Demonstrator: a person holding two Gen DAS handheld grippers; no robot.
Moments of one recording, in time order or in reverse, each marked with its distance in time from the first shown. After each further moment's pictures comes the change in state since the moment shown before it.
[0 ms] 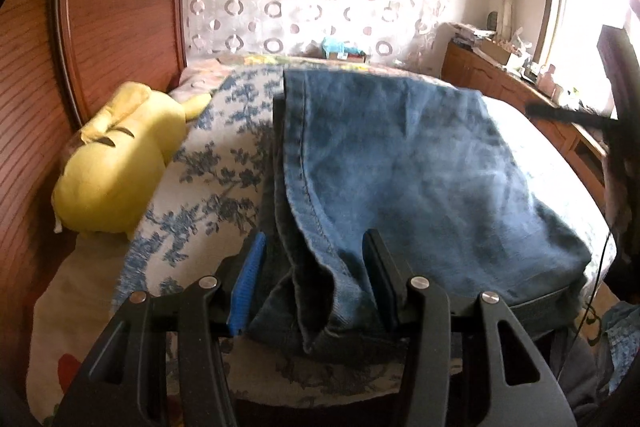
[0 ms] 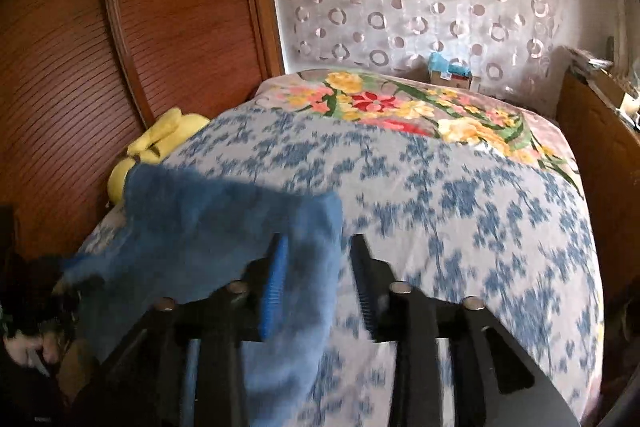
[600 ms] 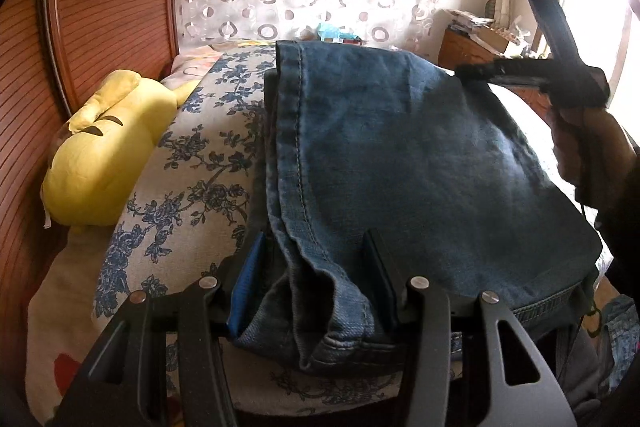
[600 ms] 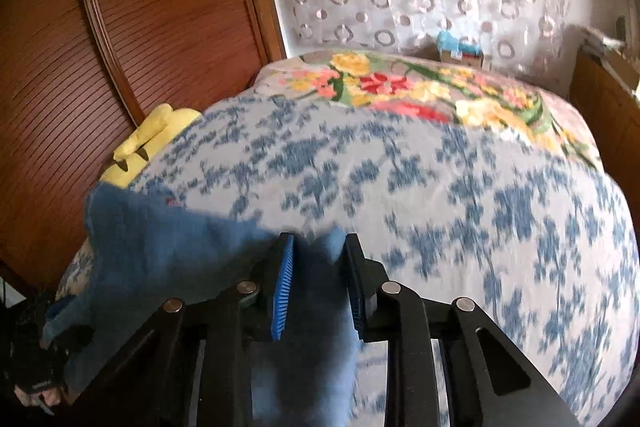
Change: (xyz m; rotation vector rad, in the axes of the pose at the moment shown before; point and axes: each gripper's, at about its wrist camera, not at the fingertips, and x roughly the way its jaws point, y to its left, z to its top) left arm 0.025 0.005 -0.006 0.005 0.065 -0.019; right arm 0.091 0.003 0.051 0.047 0.049 0.036
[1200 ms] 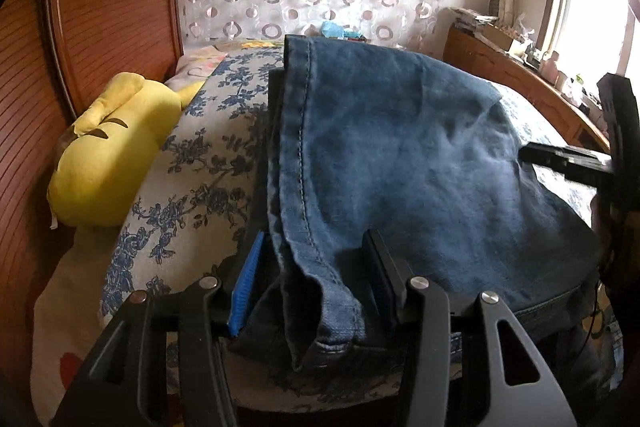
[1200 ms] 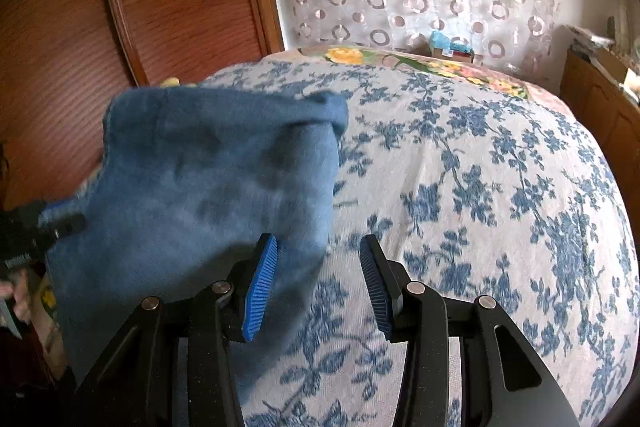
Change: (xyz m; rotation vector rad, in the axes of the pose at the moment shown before) left arm -0.003 -0.004 0.005 0.001 0.006 0.028; right arm -0.064 -0.013 -0.096 -0.010 -0.008 0.000
